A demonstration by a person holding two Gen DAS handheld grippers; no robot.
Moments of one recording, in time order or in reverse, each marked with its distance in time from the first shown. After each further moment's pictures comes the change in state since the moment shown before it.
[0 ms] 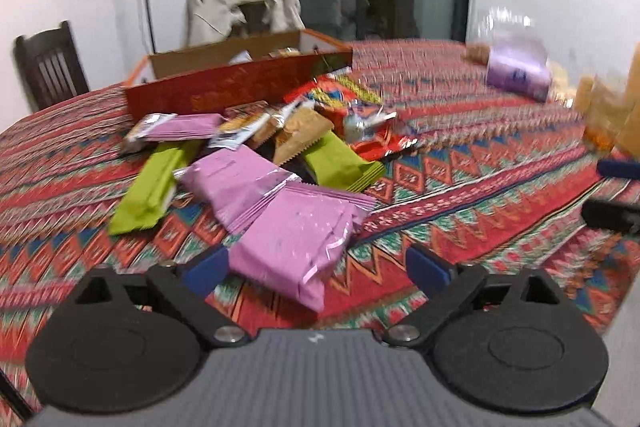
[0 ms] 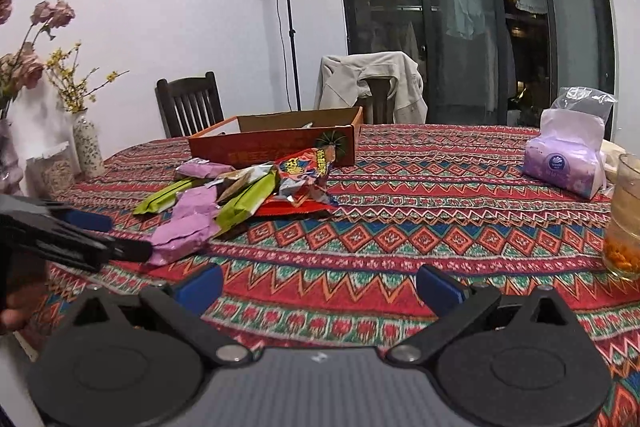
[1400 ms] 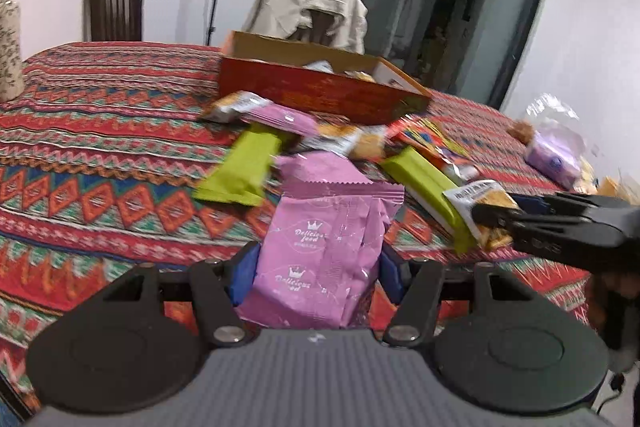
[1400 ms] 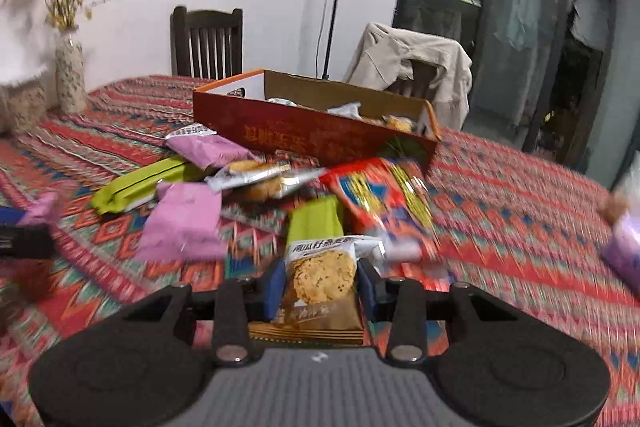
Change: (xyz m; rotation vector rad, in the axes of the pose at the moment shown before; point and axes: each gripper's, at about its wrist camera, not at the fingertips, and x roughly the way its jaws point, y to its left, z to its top) left arm -0.029 0.081 -0.020 -0.315 -0.058 -0.012; right arm 0.146 0.078 0.056 -0.215 0.134 -0.027
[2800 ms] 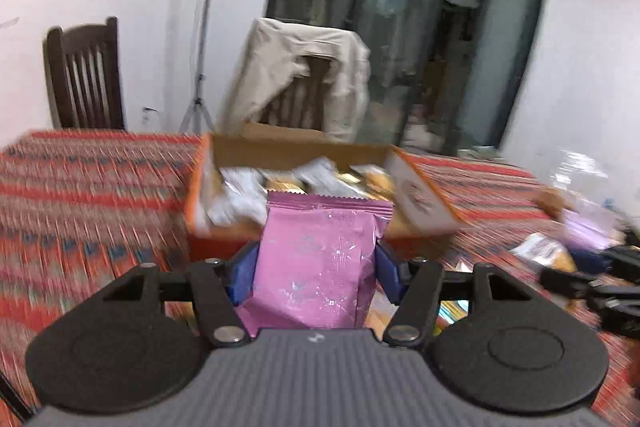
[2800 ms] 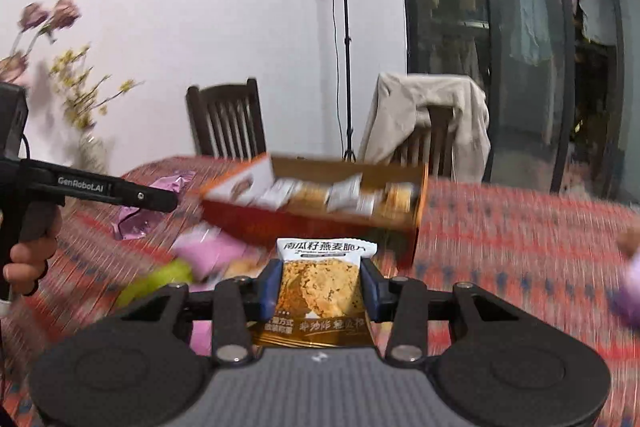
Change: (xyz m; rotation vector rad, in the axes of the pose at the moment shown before) left arm 0.108 0.012 0.195 0.055 -0.083 0.060; right arm -0.001 -0.080 0.082 0.072 -0.161 0.156
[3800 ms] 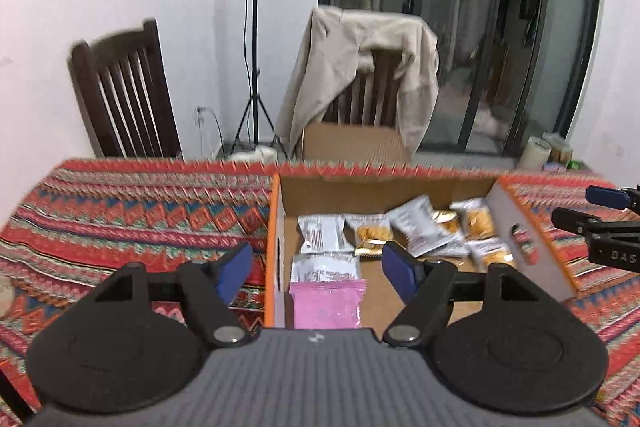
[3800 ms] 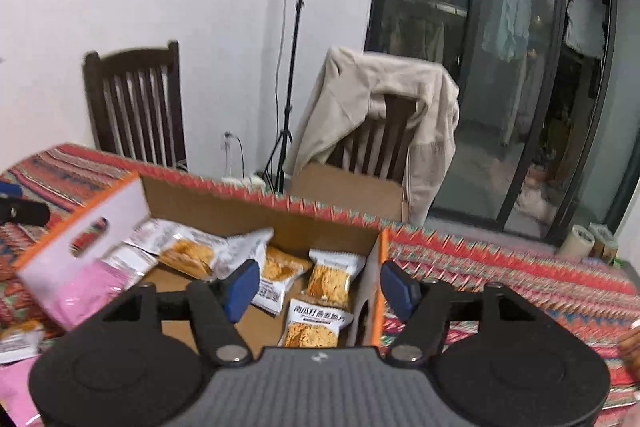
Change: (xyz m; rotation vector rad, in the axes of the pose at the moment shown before) left arm 0.051 0.039 0.067 0.011 0.038 0.153; right arm 0.202 -0.048 0.105 -0.075 0.102 -0.205
